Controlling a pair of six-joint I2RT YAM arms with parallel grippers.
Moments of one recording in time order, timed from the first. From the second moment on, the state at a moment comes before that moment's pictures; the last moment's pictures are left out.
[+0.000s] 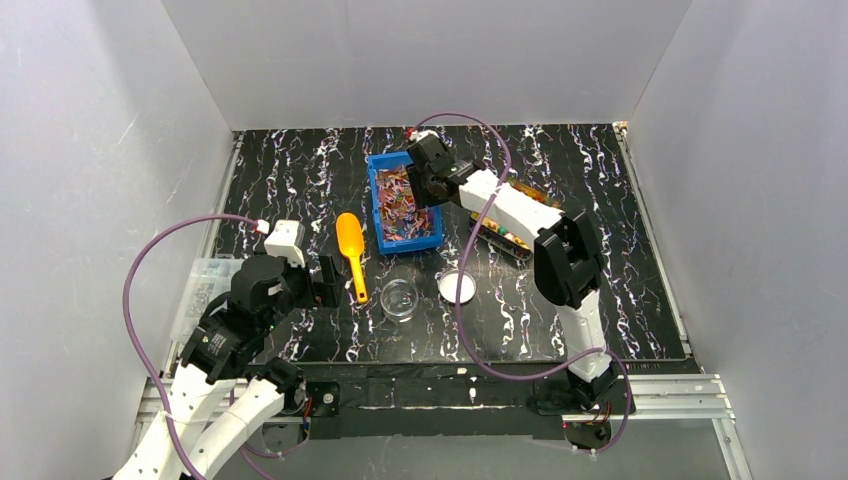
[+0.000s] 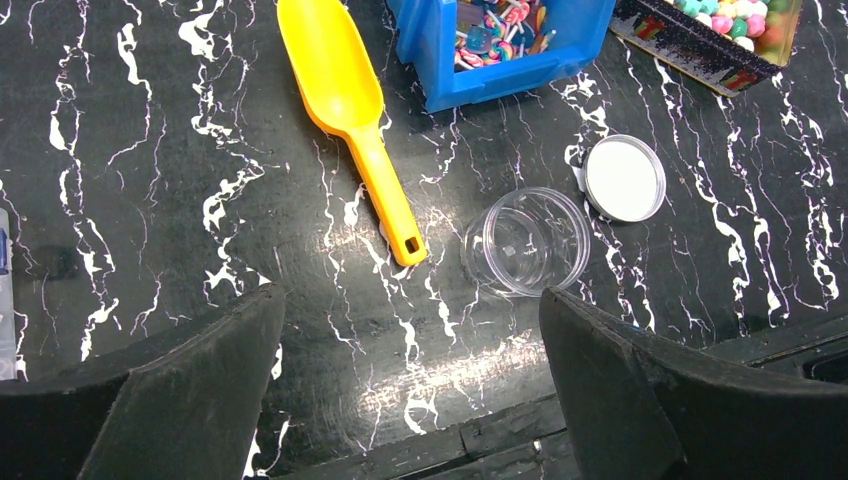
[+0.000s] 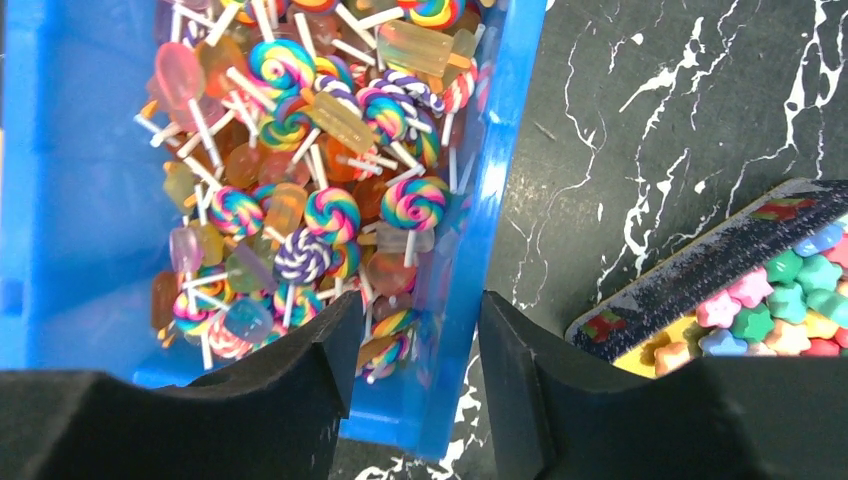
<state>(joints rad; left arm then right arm) -0.51 0.52 0.83 -0.83 -0.15 -0.32 0.74 2.11 1.87 -0.62 0.25 0.26</state>
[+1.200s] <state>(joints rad) -0.51 0.51 0.83 -0.83 -0.16 -0.32 0.58 1.81 1.57 -0.66 0.53 0.64</state>
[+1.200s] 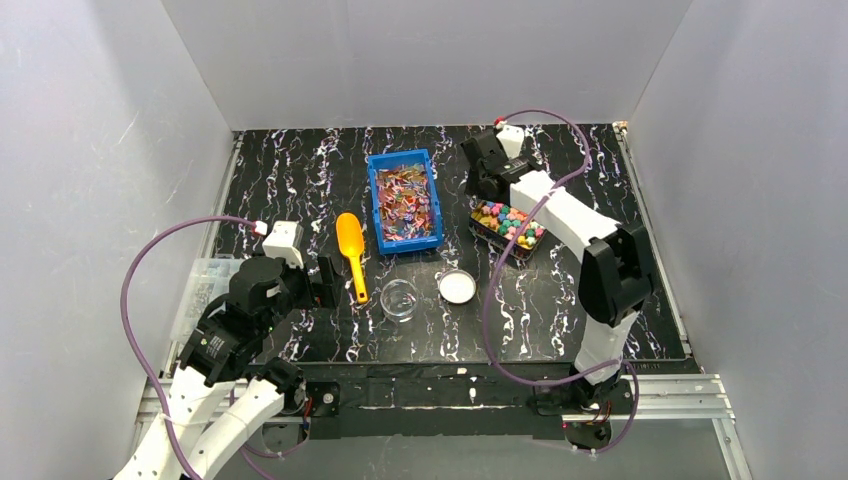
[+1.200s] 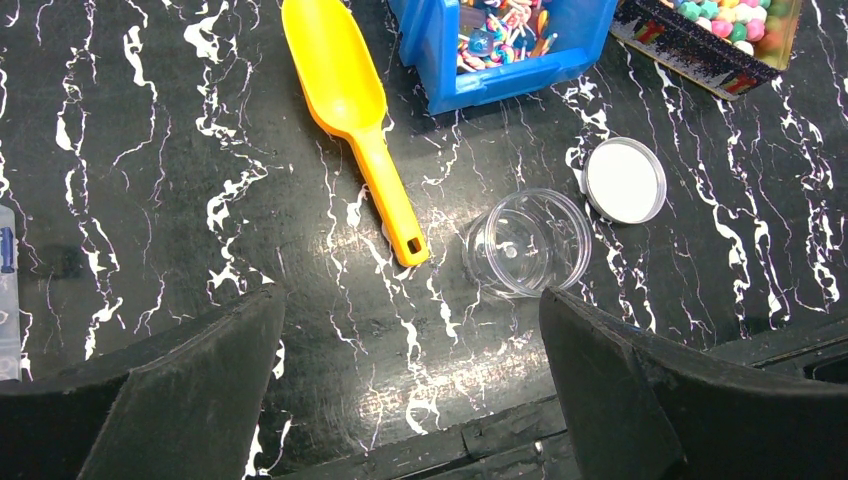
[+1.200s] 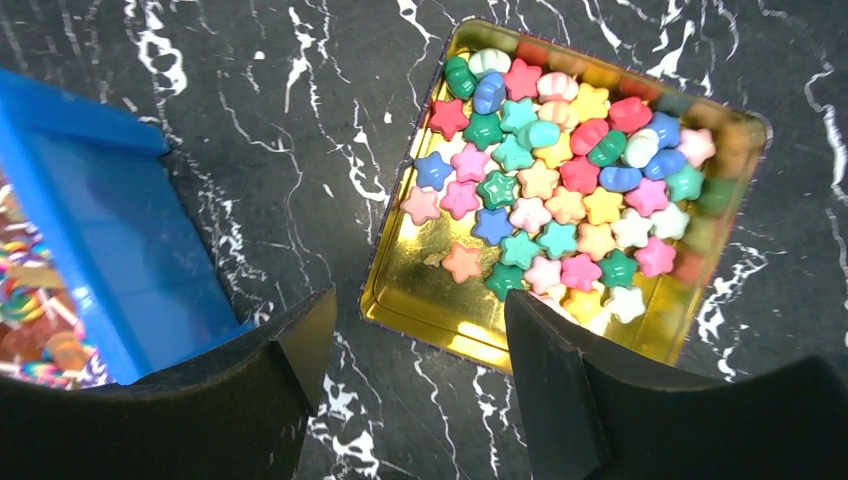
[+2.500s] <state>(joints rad) -0.51 0.49 0.83 -0.84 -0.16 -0.32 0.52 2.16 1.74 -0.66 0.47 0.83</state>
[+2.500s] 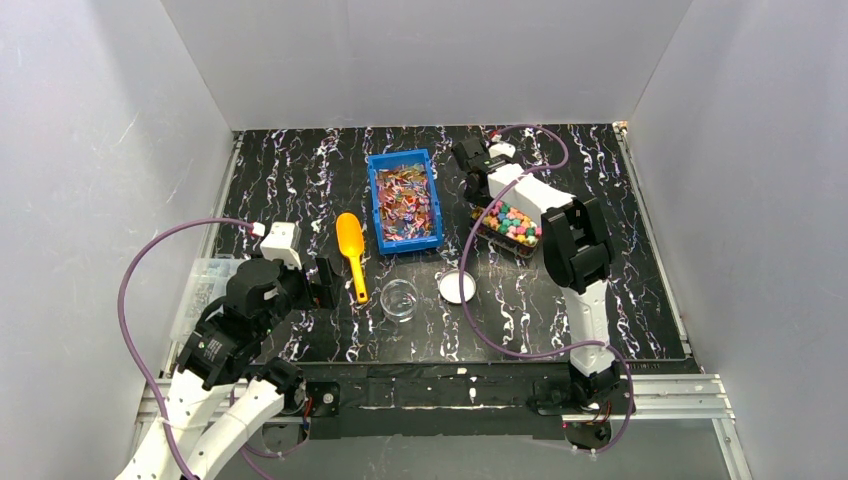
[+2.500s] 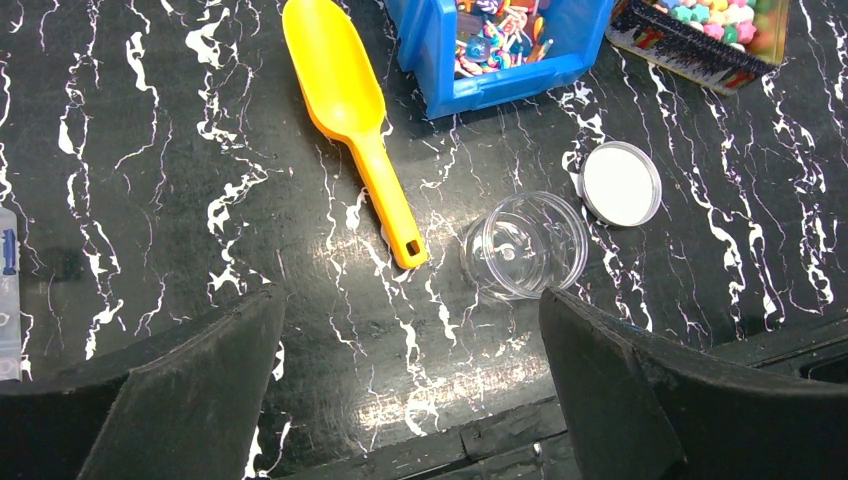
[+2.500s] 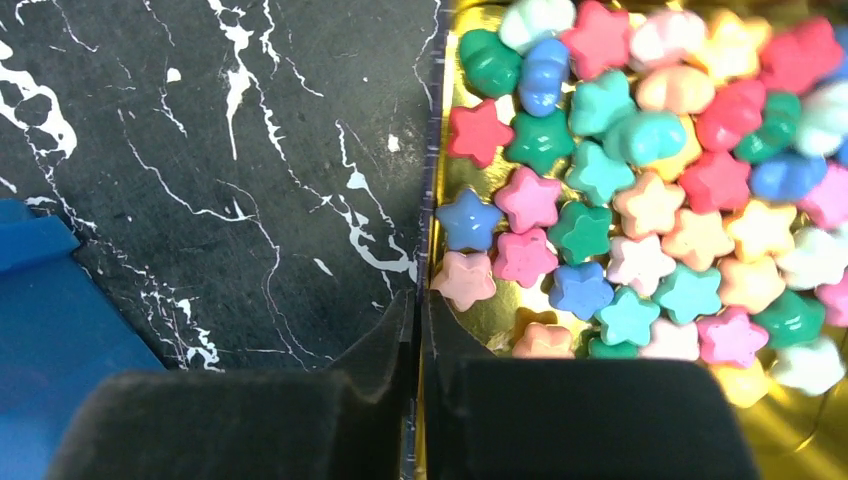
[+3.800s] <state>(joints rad) -0.51 0.48 0.83 -0.85 -0.16 -0.32 0.63 2.01 1.53 -0.50 0.14 0.38</state>
